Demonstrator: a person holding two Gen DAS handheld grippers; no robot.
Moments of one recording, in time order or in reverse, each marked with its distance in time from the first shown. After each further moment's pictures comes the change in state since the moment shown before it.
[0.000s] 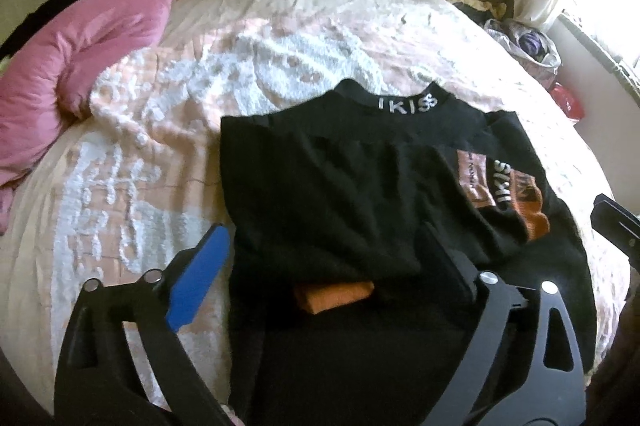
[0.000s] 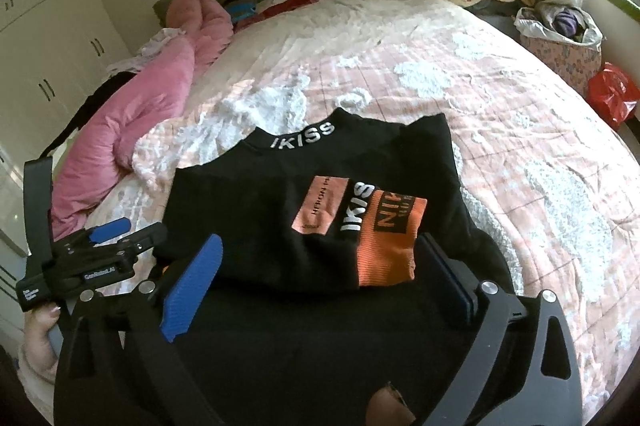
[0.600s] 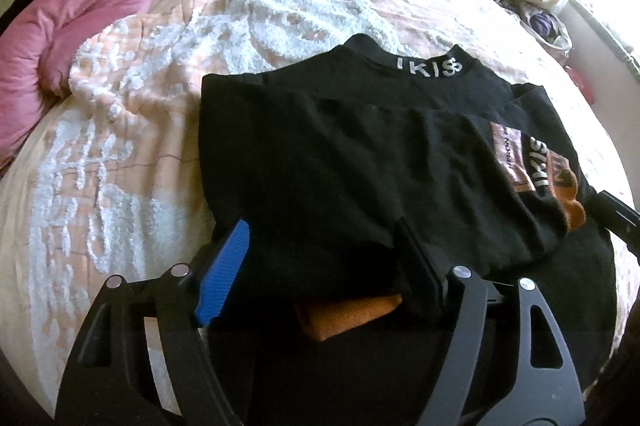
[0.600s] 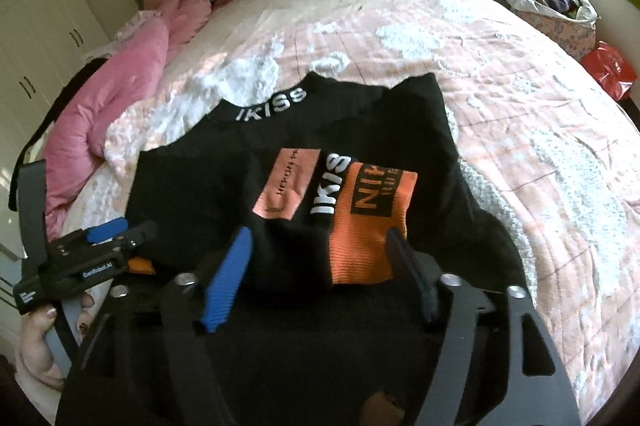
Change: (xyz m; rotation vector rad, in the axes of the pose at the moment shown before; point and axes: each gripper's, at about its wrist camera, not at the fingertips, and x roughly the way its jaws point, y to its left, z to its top) left arm 0.056 0.007 -0.007 -0.006 0.099 0.004; right arm 0.044 -0.022 -0.008 0.036 0.086 -0.048
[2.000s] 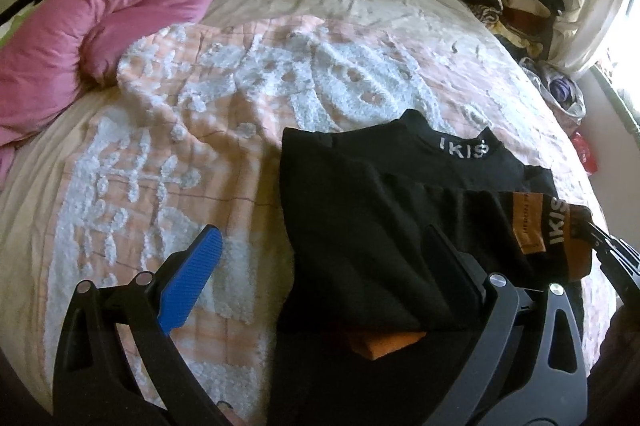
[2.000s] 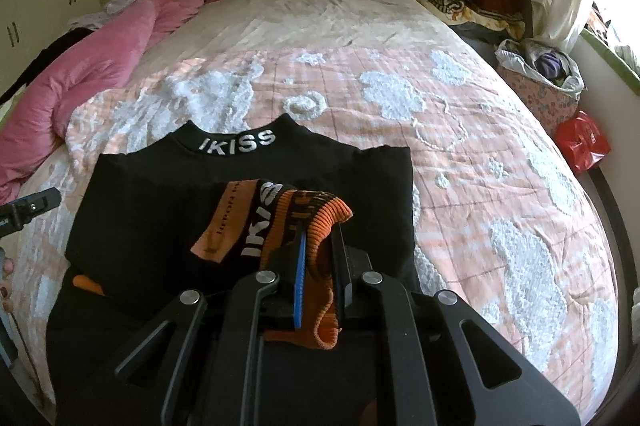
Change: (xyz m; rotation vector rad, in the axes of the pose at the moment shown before) left arm -0.035 0.050 0.028 -0.170 -0.081 0.003; right arm 0.019 0.005 0.040 -0.165 -0.031 -0.194
